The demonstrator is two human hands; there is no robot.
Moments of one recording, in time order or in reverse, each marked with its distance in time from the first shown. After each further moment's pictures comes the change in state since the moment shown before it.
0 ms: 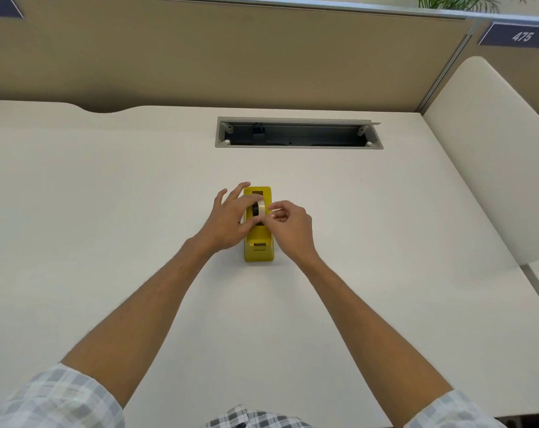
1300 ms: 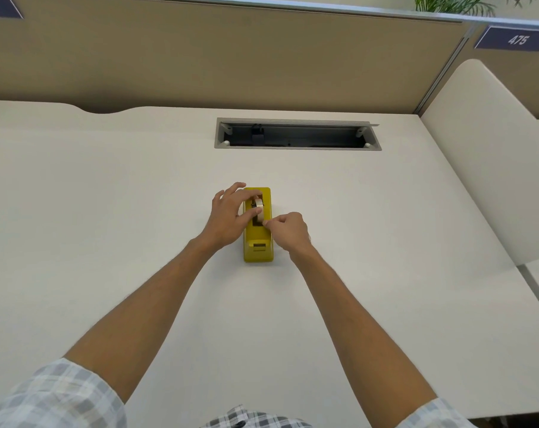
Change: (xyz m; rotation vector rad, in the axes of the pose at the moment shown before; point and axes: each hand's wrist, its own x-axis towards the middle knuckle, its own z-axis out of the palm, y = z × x) left_hand 0.006 -0.001 0.004 -0.209 0.132 -0.071; right_hand 0.006 -0.009 0.003 -0.164 -0.109 0.314
